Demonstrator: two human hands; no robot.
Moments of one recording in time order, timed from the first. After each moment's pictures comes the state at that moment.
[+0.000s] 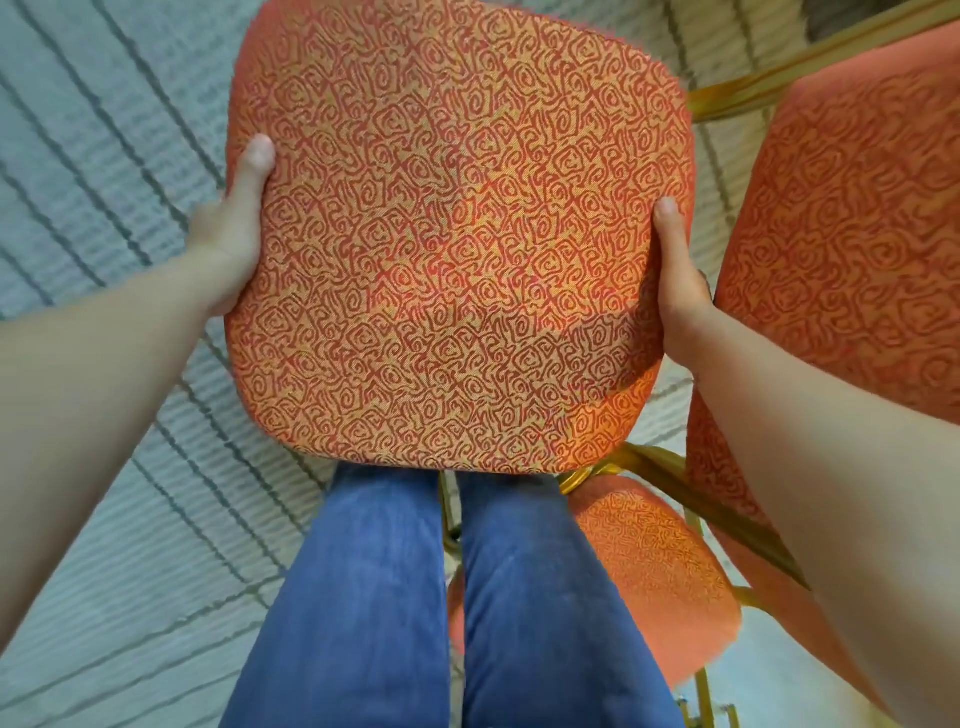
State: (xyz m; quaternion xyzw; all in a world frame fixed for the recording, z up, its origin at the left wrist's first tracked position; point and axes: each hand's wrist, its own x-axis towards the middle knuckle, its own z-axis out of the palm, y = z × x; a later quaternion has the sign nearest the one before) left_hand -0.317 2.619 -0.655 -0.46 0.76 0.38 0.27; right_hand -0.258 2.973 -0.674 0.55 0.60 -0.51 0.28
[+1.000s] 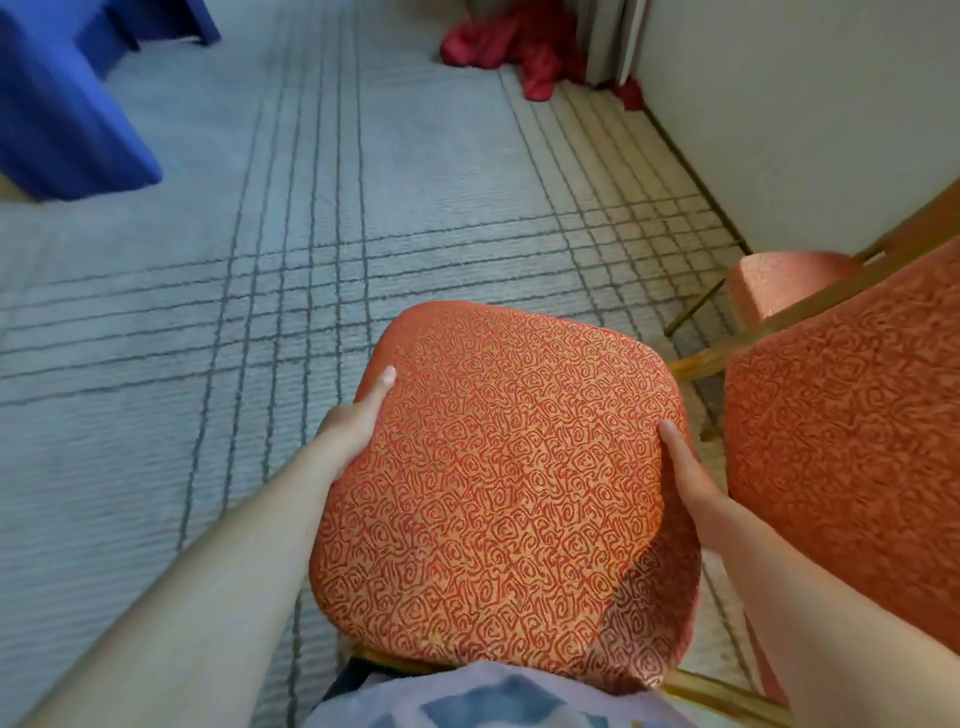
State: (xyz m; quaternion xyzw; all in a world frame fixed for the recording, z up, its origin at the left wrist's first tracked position) left_hand -0.320 2.558 -0.356 -0.45 0.72 0.51 0.14; right_hand -0.378 2.955 -0.437 0.33 0.69 -0.56 0.32
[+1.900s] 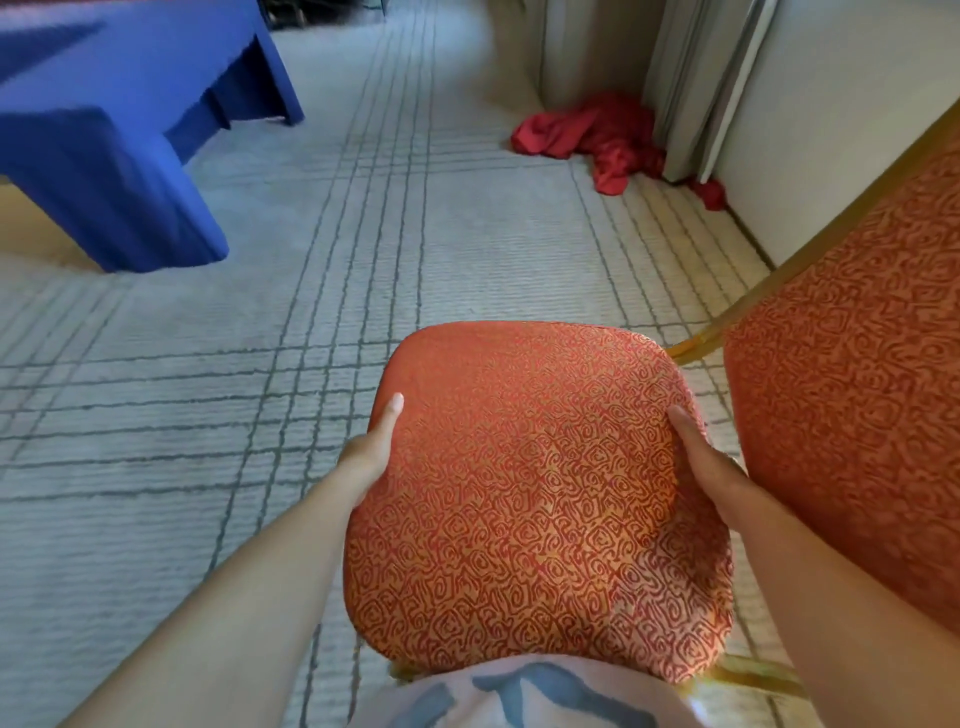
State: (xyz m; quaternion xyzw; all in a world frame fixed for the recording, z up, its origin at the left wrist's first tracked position) left_hand -0.648 2.353 -0.355 -0.49 0.69 0.53 0.07; right_hand -0.769 2.707 -0.363 0.21 0.78 -0.51 0.29
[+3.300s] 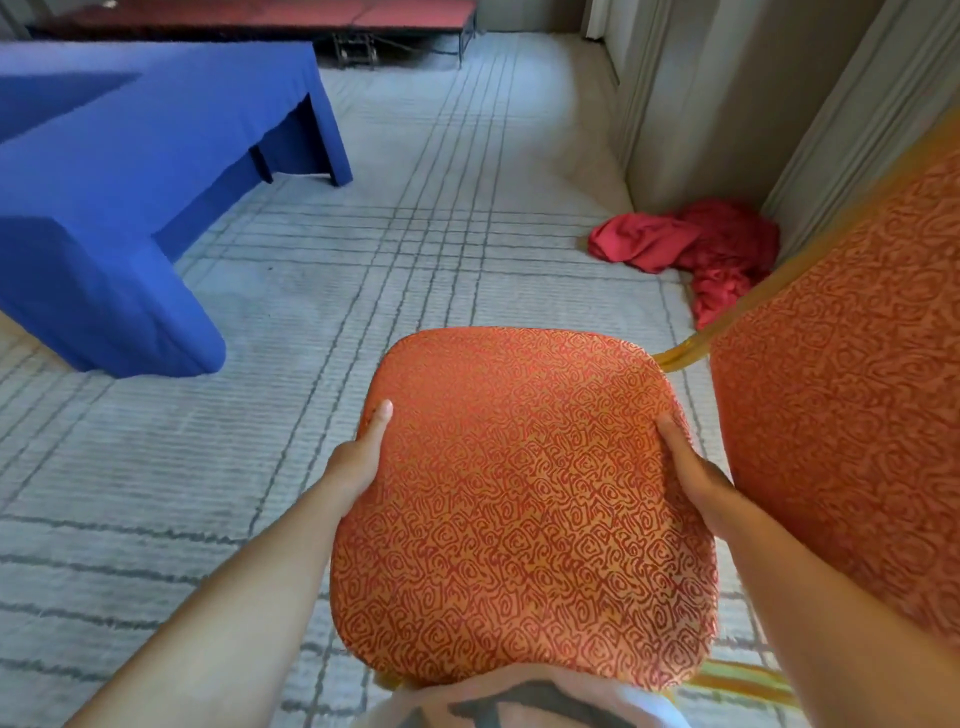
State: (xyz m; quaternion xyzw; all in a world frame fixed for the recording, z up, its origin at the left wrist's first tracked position) left_hand -1.354 1.915 -0.337 -0.53 0.67 0.53 0.02; right_hand -1.535 2.244 -0.349 0.13 0.81 -0.47 0.32
